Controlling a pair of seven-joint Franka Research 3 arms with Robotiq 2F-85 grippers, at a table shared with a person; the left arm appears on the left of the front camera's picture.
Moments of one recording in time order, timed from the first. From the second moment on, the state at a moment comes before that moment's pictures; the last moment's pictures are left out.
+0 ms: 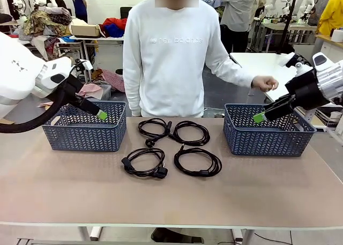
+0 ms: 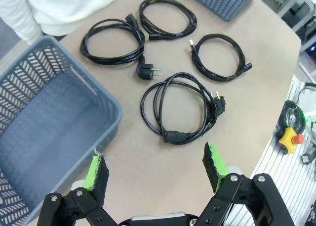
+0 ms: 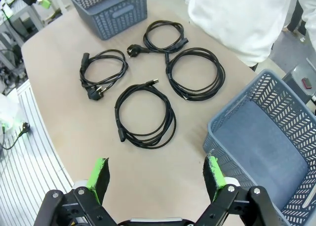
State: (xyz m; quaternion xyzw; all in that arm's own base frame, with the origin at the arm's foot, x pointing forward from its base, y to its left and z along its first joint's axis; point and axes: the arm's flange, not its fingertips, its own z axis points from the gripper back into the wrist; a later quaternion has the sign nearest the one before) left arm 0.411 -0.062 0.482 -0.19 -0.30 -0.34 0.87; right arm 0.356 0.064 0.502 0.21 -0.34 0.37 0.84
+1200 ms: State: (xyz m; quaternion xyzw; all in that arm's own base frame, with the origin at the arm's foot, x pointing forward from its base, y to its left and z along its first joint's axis) left arm 0.411 -0.062 0.482 -0.19 -0.30 -0.34 0.87; right arm 0.355 0.068 0.502 0.21 -0.34 0.38 0.84
